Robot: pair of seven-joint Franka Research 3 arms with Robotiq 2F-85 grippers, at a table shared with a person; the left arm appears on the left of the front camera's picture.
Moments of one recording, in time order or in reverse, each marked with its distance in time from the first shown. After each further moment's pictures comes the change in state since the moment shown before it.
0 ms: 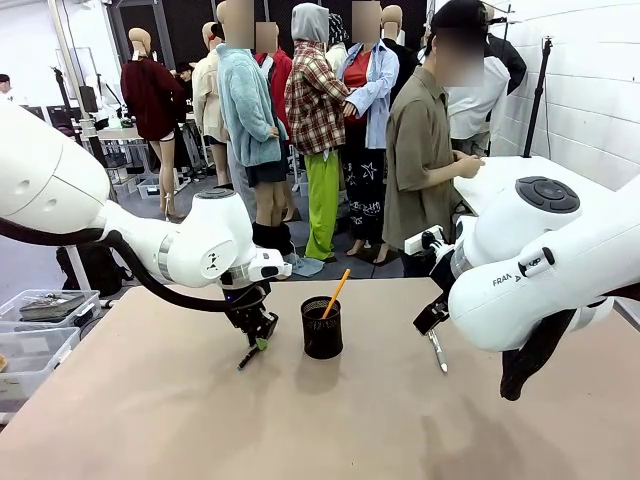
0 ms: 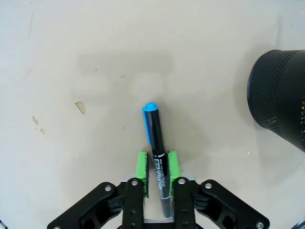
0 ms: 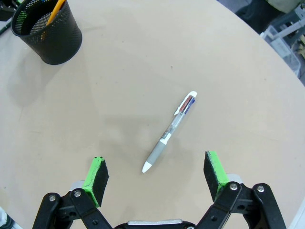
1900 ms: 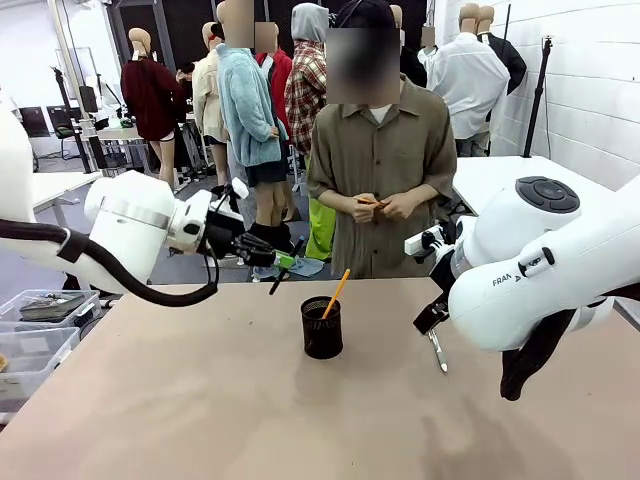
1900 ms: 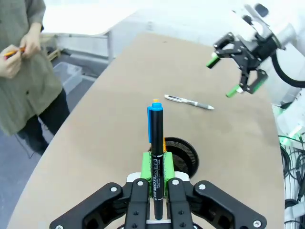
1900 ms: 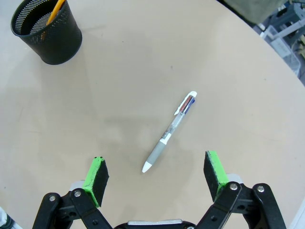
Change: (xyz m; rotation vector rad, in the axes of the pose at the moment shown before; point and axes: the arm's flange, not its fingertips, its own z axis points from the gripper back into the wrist) left arm -0.018 0.044 0.096 -0.518 -0.887 -0.596; right arm 0.000 0.000 0.000 0.000 0.000 0.000
